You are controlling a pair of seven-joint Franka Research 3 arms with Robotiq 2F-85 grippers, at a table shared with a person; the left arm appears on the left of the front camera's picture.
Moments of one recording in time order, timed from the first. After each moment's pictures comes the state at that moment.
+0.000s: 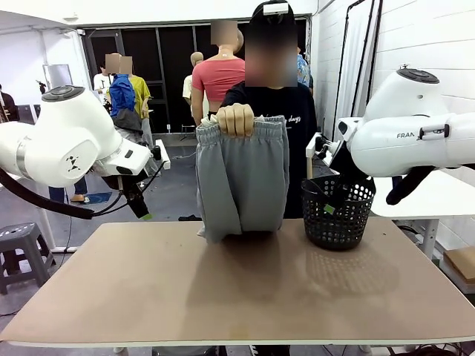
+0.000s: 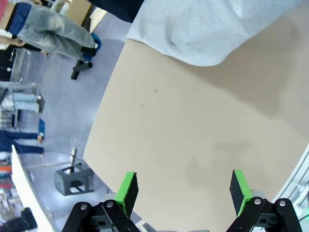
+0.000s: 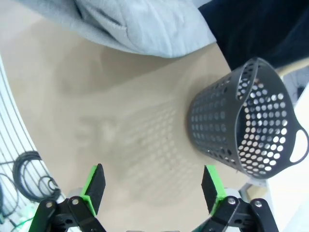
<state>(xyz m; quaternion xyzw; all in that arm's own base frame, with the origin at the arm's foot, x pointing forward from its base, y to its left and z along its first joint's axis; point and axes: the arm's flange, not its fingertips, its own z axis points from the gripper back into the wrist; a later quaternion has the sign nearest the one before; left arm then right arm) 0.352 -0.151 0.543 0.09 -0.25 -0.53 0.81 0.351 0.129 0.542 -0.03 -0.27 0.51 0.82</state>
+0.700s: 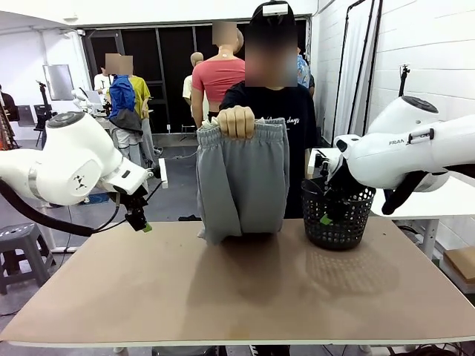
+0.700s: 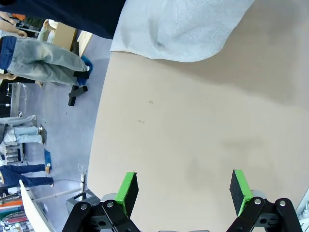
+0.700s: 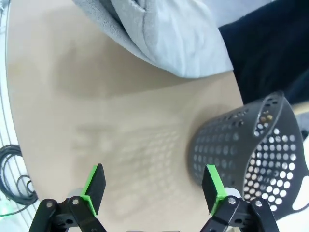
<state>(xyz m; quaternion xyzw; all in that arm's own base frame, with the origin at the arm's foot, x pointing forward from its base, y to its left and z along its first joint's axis) 0.390 -0.138 0.487 0.09 -0.25 -0.60 0.75 0.382 0.122 0.493 0.01 -0.29 0.59 0.75</state>
